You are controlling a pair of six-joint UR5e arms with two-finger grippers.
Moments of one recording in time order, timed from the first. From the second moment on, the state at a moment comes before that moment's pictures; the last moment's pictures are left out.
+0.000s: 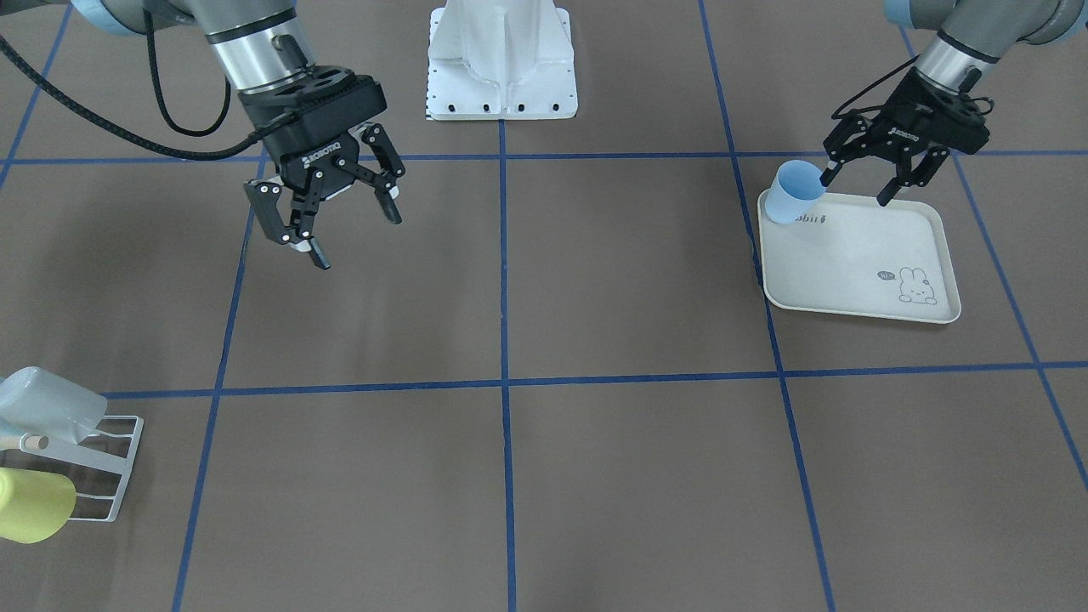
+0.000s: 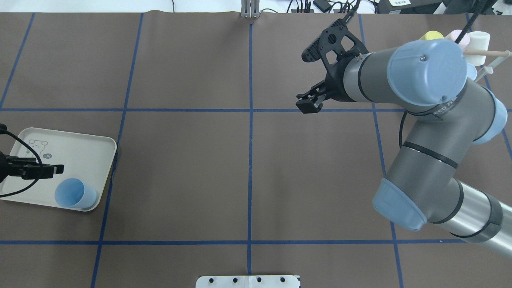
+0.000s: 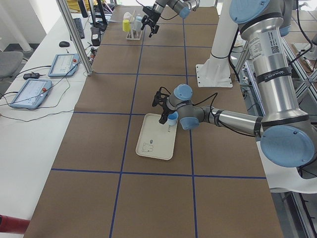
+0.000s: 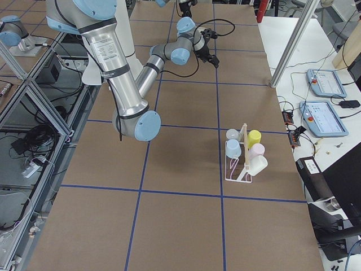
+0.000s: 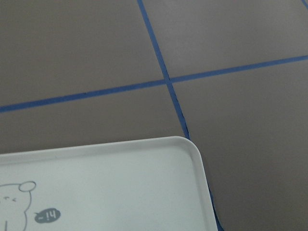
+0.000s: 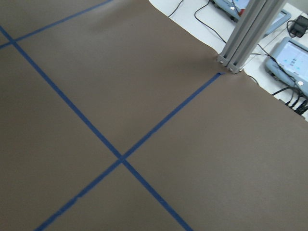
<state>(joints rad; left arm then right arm) -0.71 -1.24 -1.97 -2.57 -1.87 -0.97 0.67 -1.06 2.02 -1.39 1.70 0.39</state>
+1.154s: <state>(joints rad) -0.56 -1.23 -1.96 -2.57 -1.74 -1.09 0.66 -1.03 2.01 -1.40 1.77 0.41</state>
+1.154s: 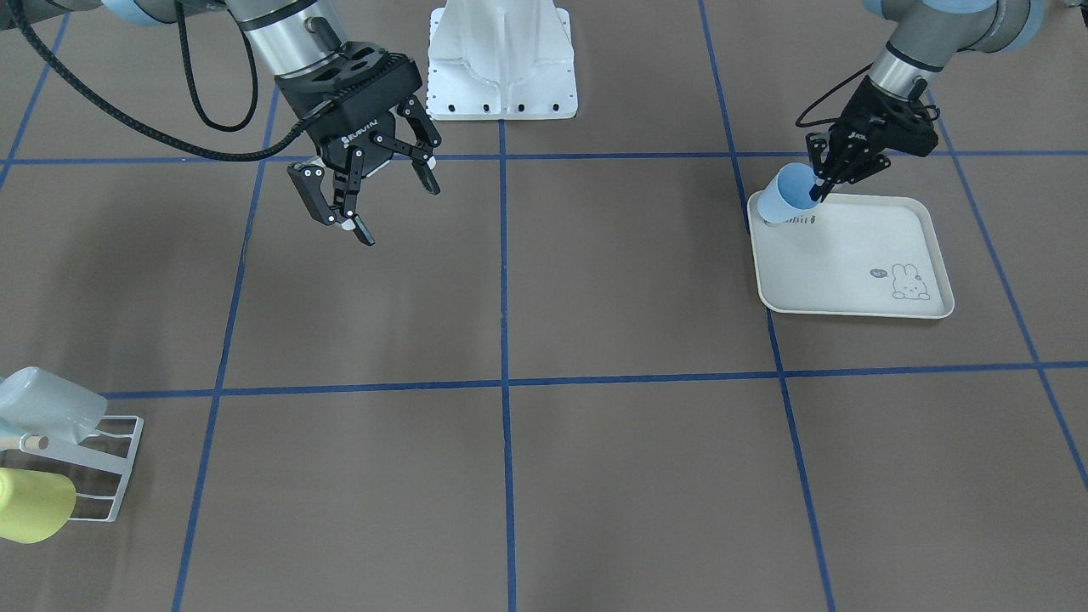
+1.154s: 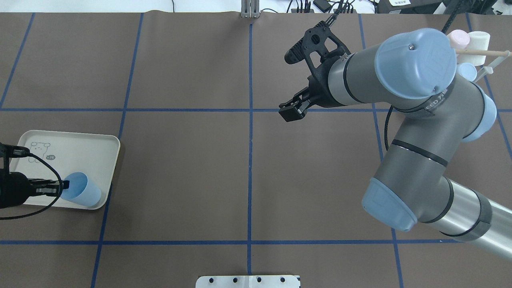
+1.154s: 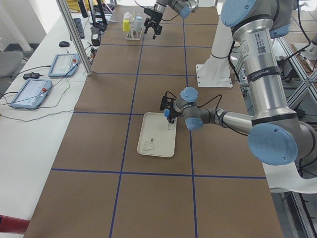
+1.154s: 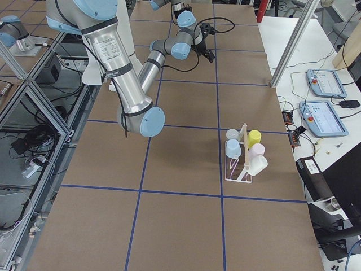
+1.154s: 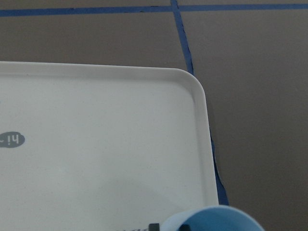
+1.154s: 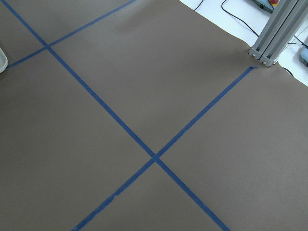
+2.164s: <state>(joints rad) -0.73 -1.34 -2.14 -2.56 -1.93 -1.15 0.56 -1.04 1.88 -1.03 1.77 0.42</state>
